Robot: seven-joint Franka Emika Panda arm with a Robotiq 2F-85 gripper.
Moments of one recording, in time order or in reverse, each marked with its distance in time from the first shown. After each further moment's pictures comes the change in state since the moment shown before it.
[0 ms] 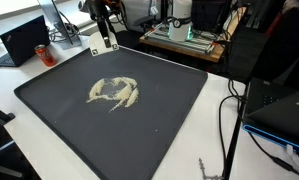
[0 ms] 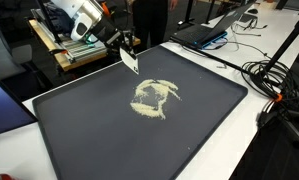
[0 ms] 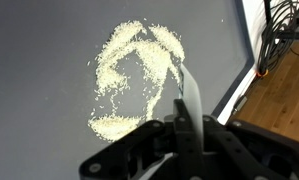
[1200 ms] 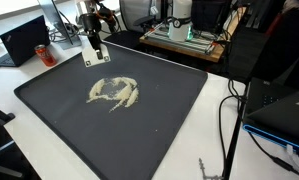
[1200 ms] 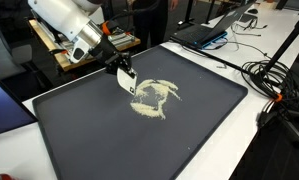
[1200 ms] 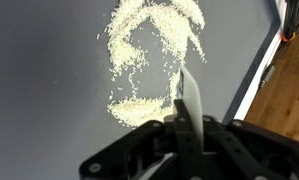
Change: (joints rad) arm -0.015 0.203 -0.011 0.140 0.091 0.034 0.031
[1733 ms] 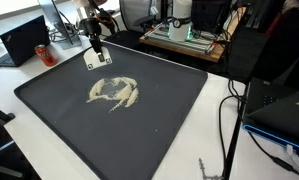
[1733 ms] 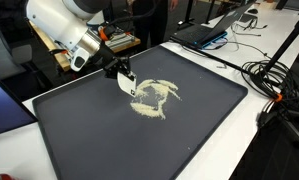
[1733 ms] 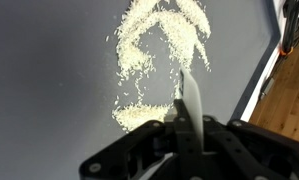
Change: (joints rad) arm -0.031 0.056 0.000 0.037 0.000 -0.077 -0.076
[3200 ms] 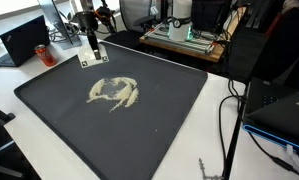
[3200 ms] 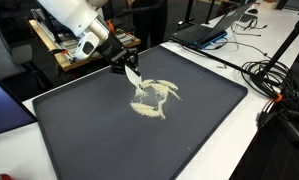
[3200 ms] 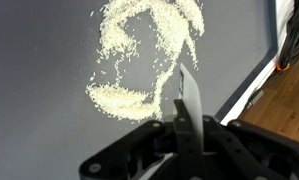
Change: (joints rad) arm 0.069 -0.057 0.006 0.014 -0.089 0.086 -0.016
